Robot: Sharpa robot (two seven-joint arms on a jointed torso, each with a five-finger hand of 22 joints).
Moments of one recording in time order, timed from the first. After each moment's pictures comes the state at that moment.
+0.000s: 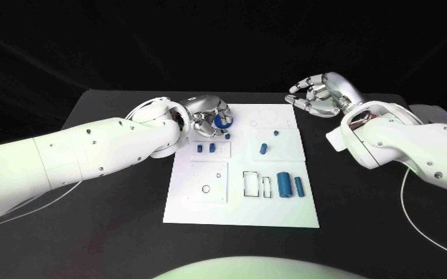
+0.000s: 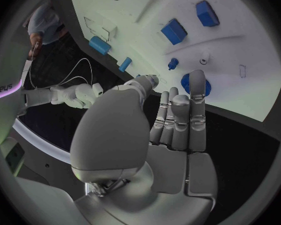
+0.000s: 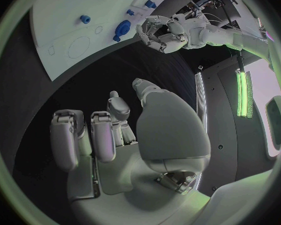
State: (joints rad) left arm 1.23 -0.65 -0.08 1.37 -1.34 -0.23 -0.01; left_hand 1.44 -0.27 0.44 0.20 0.37 0.74 0.16 0.48 0.35 0.85 0.11 0.51 0.27 1.25 0.03 1.22 0.94 0.17 1.15 0.11 0.88 0.63; right arm 1.29 -0.97 -0.13 1.63 -0.90 -0.64 -0.01; right_hand 1.26 -0.18 0.29 0.29 0.28 0.84 0.15 0.30 0.37 1.24 0.07 1.13 1.16 1.46 0.00 1.50 1.31 0.01 1.47 0.10 1.48 1.31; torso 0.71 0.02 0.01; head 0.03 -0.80
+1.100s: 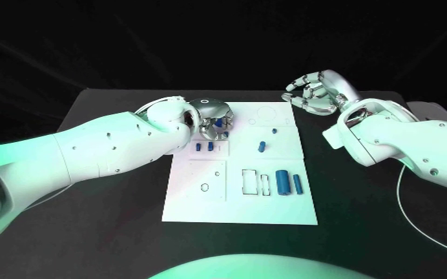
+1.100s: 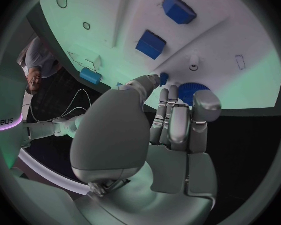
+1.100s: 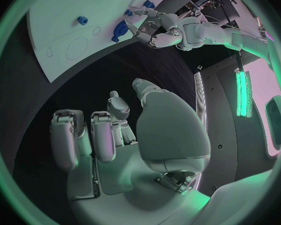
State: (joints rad) left arm 1.23 -0.56 -0.09 1.29 -1.61 -0.12 -0.02; left_hand 1.45 -0.27 0.47 0.16 0.35 0.84 0.13 0.44 0.31 0.95 0.09 0.44 0.17 1.41 0.01 1.41 1.14 0.12 1.32 0.11 1.20 1.01; right arm 1.29 -0.96 -0.13 1.64 -0.90 -0.64 -0.01; right_hand 1.26 -0.18 0.29 0.29 0.28 0.84 0.15 0.30 0.37 1.24 0.07 1.12 1.15 1.46 0.00 1.50 1.31 0.01 1.47 0.10 1.48 1.31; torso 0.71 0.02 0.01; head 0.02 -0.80
